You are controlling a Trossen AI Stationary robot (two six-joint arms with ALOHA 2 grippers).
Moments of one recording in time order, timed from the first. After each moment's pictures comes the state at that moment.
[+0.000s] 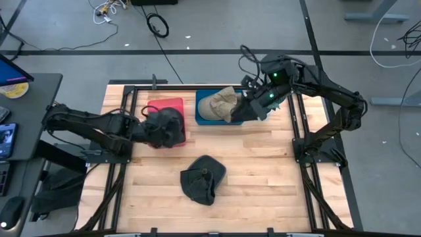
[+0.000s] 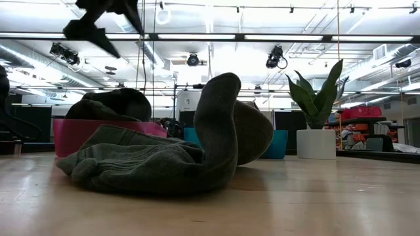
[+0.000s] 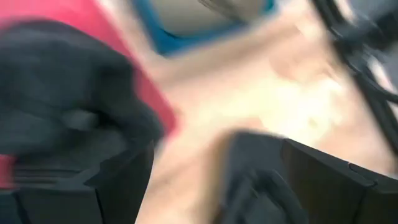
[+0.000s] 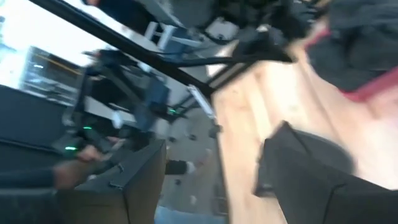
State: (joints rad) left arm -0.21 1.08 1.04 -0.89 -0.45 -1.24; right arm -0.18 1.50 1.95 -0.97 -0.58 0.64
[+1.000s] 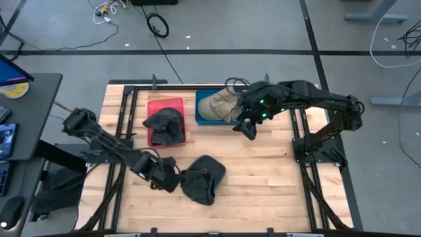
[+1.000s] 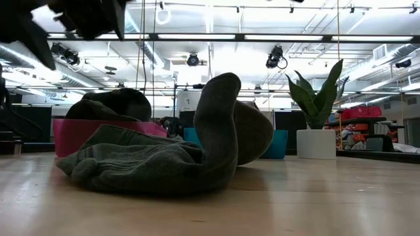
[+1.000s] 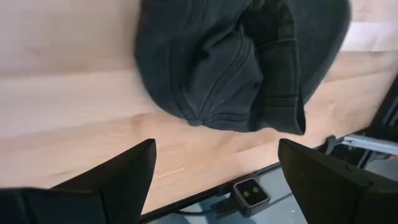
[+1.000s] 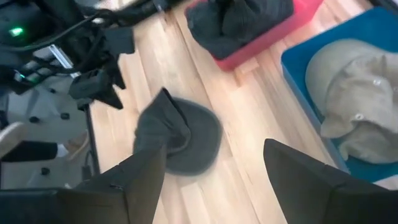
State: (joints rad) left arm -0.55 1.49 1.04 -0.55 -0.14 -2.10; right arm -0.03 1.50 1.82 -1.17 -0.09 0.43
